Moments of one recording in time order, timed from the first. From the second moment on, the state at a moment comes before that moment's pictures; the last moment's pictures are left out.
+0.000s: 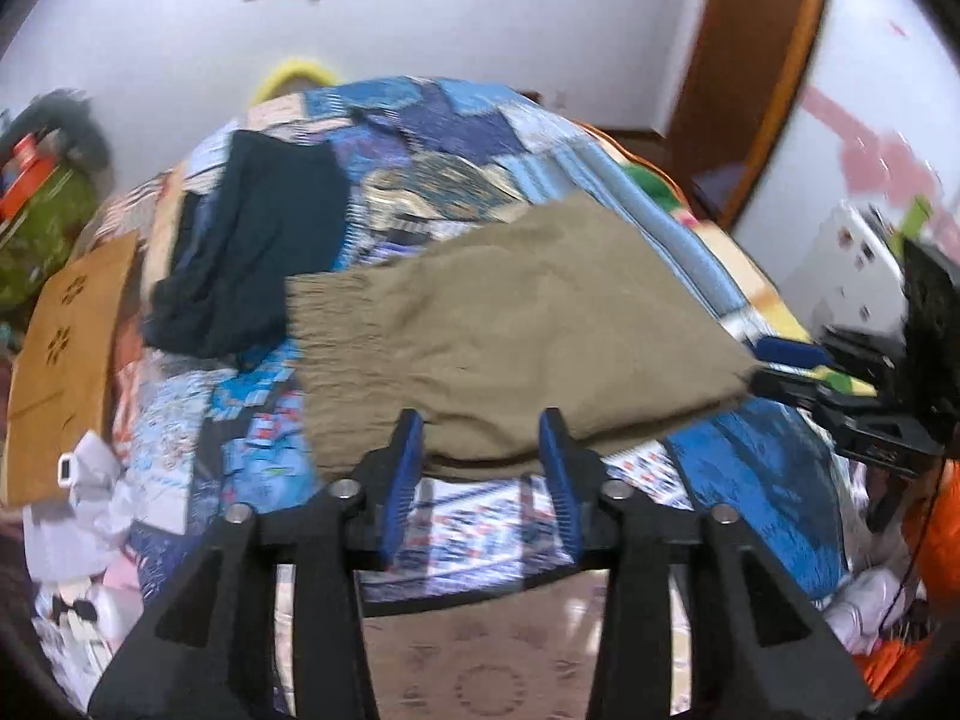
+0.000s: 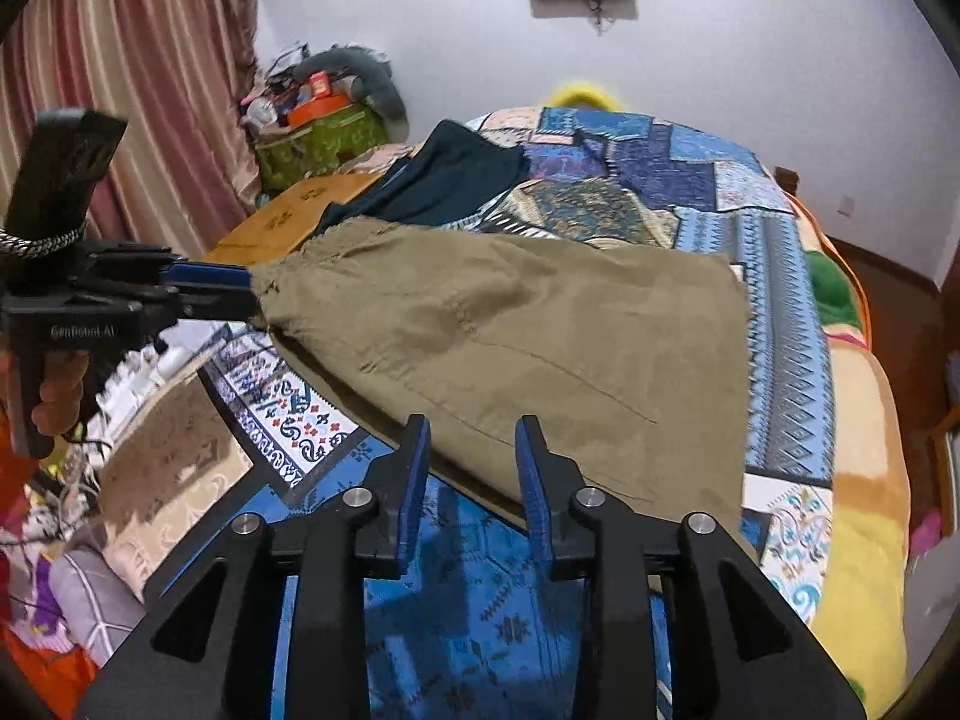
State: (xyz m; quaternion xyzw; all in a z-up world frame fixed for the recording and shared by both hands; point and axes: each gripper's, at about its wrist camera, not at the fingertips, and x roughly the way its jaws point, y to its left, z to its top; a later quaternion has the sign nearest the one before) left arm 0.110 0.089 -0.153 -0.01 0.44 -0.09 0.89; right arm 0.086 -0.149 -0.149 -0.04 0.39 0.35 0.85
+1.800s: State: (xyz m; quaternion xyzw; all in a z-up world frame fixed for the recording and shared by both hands) left arm 0.137 0.131 -0.176 -0.03 0.46 0.01 0.89; right arm 0.117 -0.145 -0.189 0.00 0.44 0.32 0.83
